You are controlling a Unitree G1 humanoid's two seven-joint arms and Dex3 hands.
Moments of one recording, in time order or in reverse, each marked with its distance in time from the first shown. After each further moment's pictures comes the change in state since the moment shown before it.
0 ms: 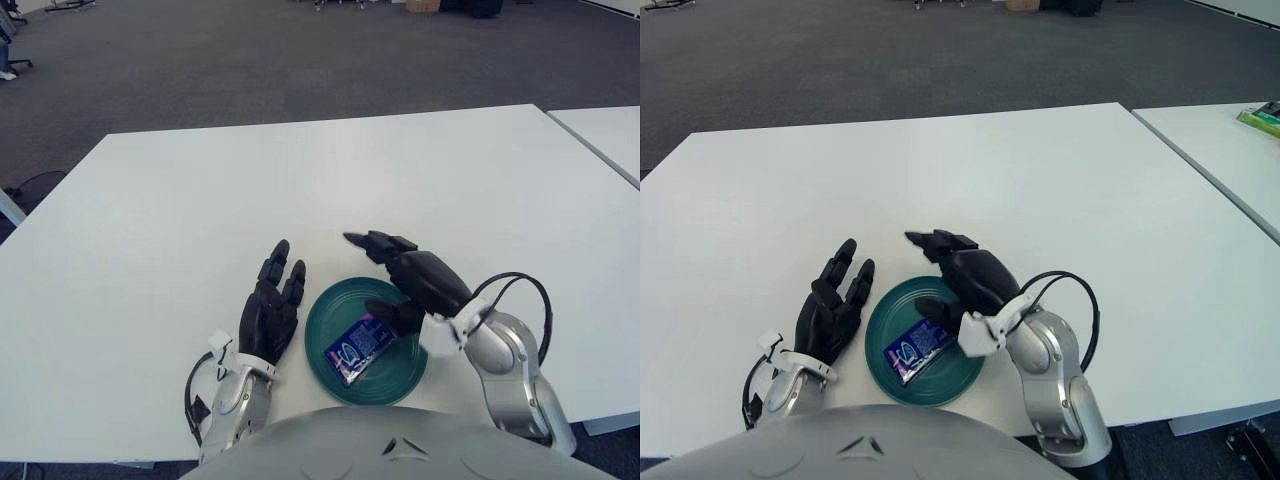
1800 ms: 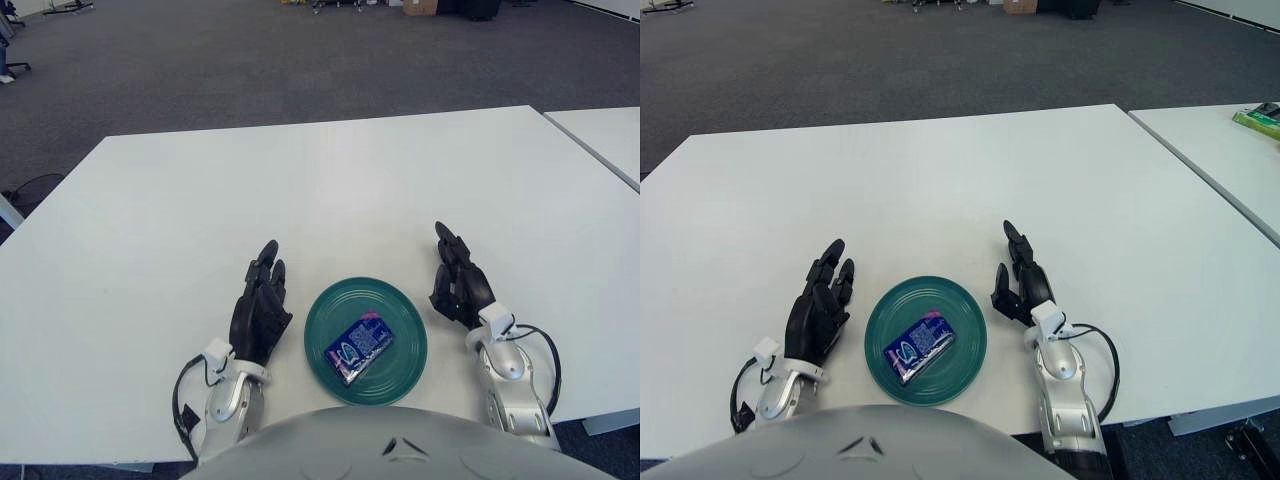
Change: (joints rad) left arm -0.067 0.028 0.037 0.134 0.236 -0.191 0.077; right arm -0.036 0.010 -0.273 0.638 0.551 -0.297 -0.417
